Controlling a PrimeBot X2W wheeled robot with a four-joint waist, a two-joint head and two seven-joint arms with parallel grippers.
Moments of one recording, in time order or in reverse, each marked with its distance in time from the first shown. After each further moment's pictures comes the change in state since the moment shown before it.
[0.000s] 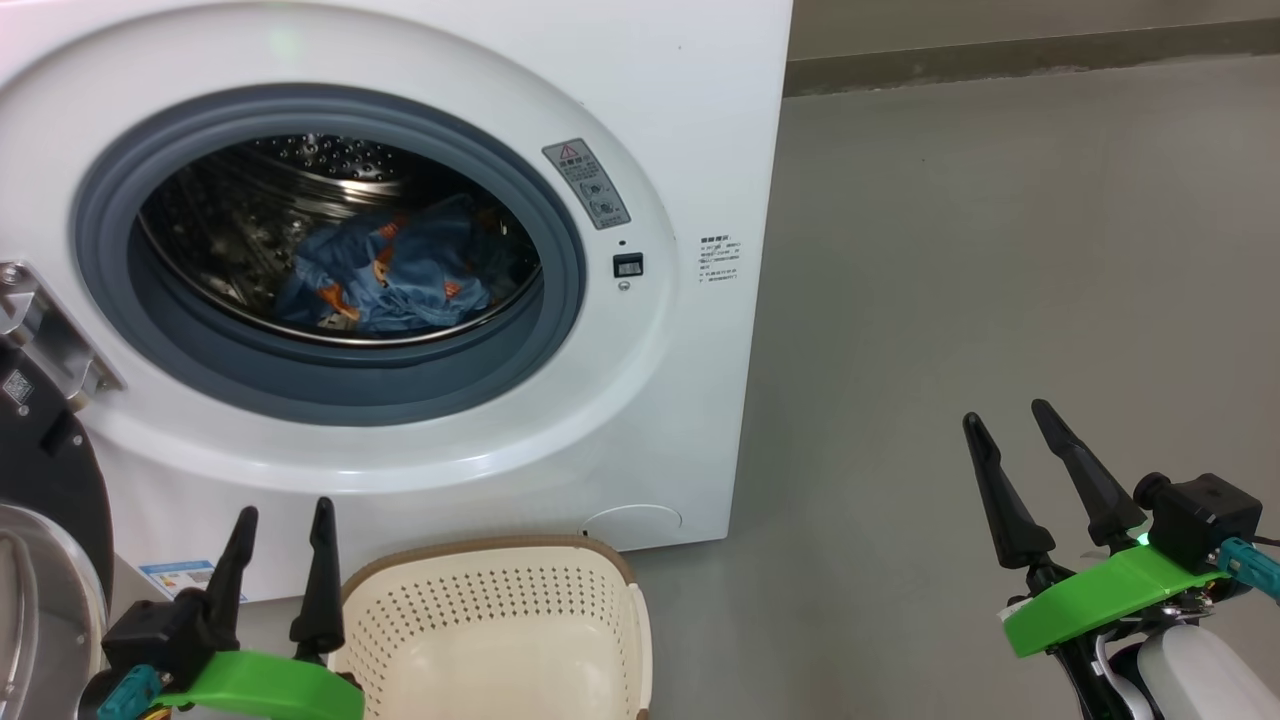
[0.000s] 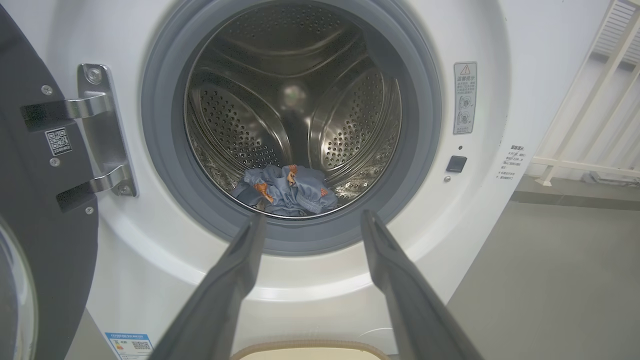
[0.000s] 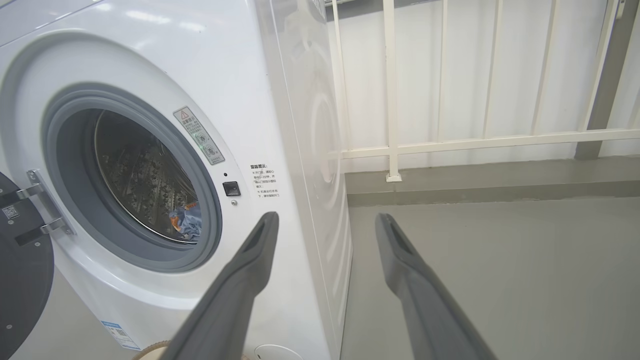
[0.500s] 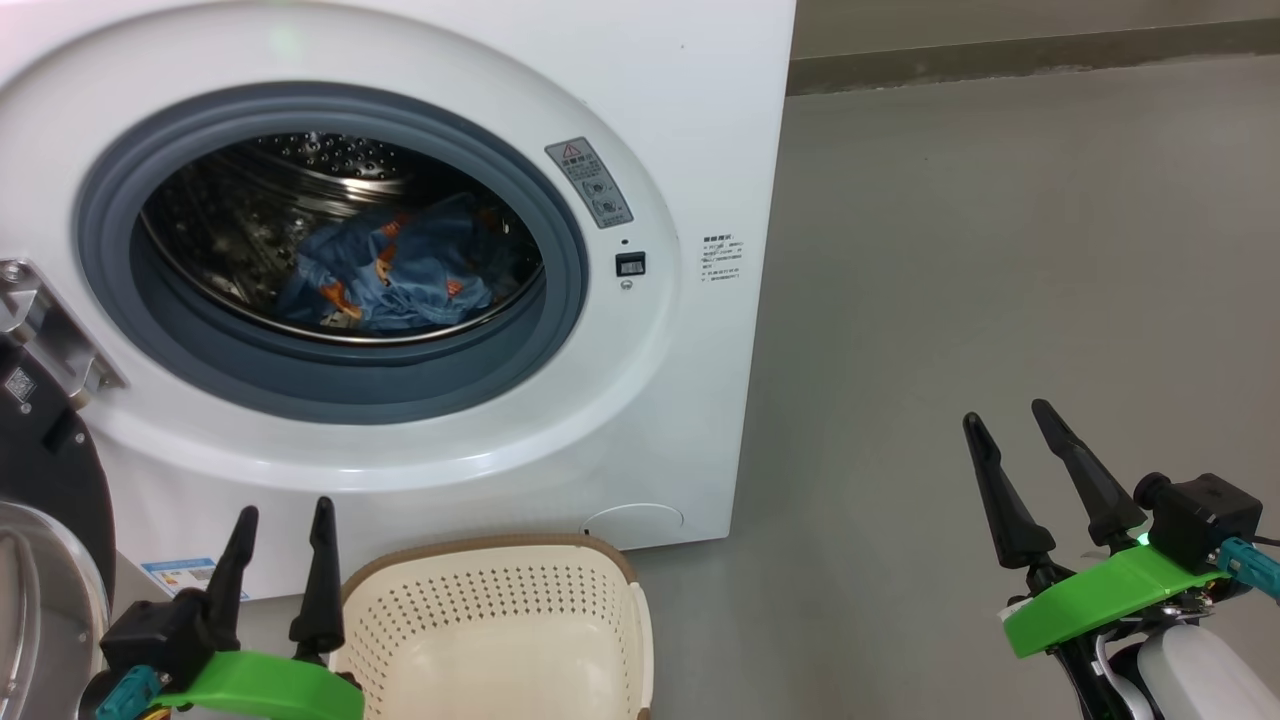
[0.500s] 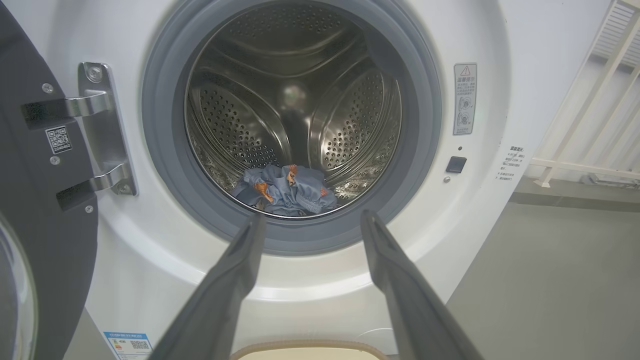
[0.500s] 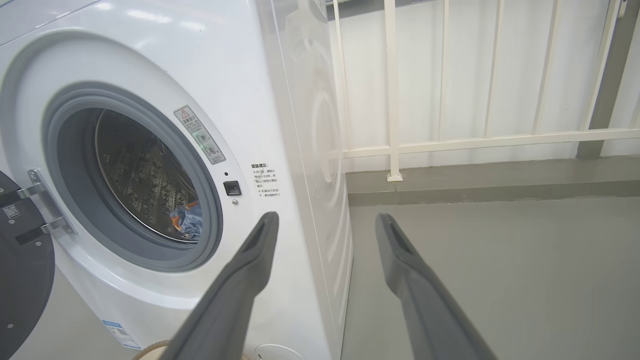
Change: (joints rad) left arm 0.000 -0.004 0.007 0.000 0.000 -0.013 0.000; right arm 0.000 0.000 0.000 0.000 0.000 0.000 0.000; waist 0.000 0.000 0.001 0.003
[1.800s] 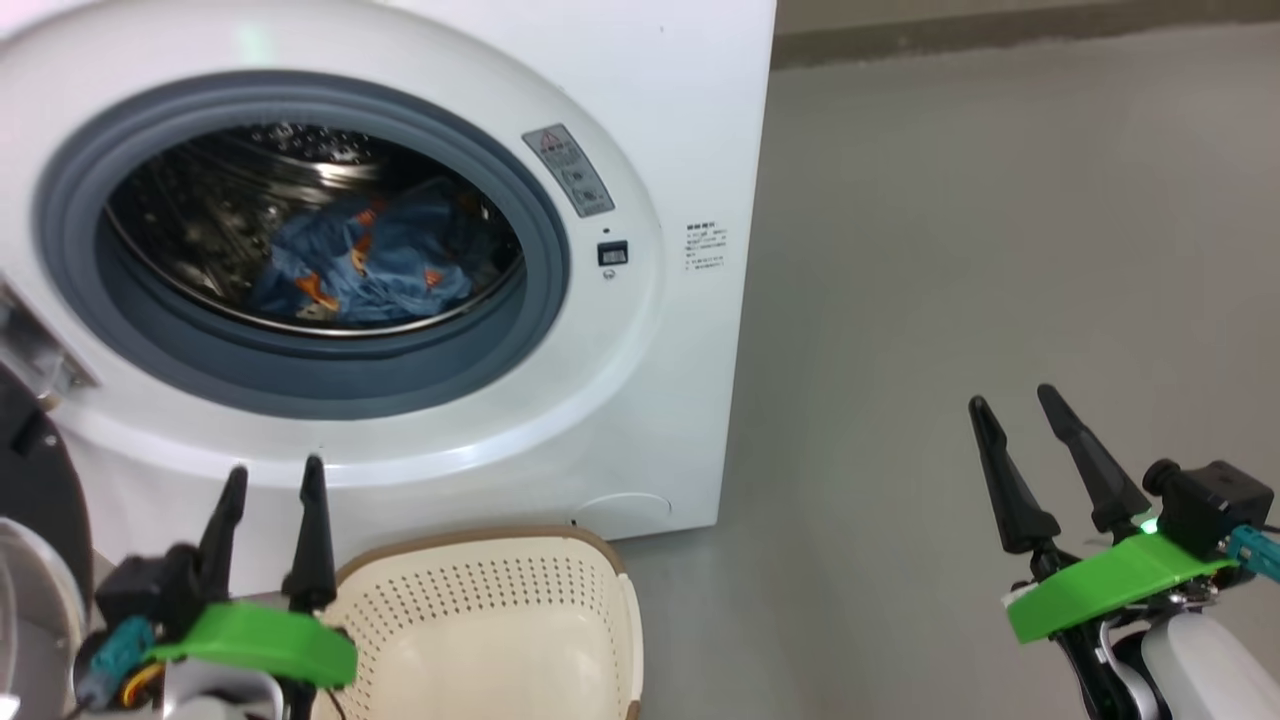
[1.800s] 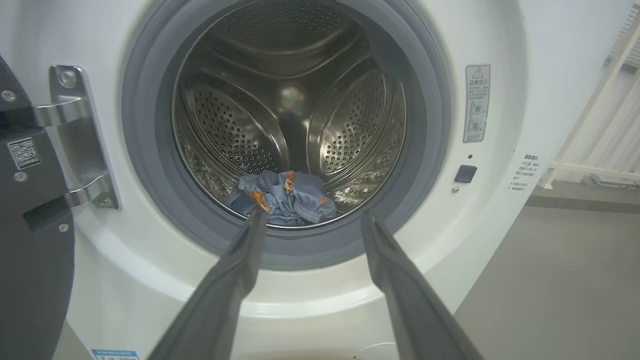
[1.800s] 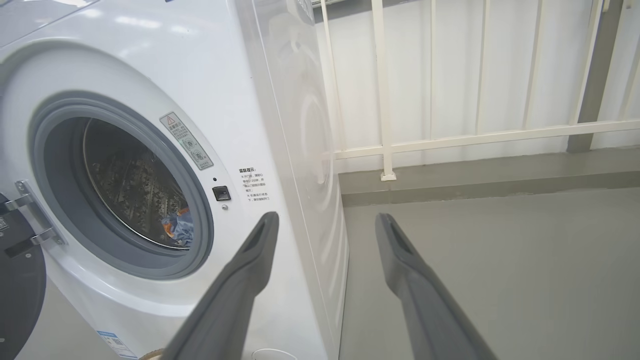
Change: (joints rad) left arm -0.121 -0.009 0.011 0.110 0.009 -0.014 -0.009; right arm -0.023 0.000 -0.007 -0.005 0.025 0.000 0.000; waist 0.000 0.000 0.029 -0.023
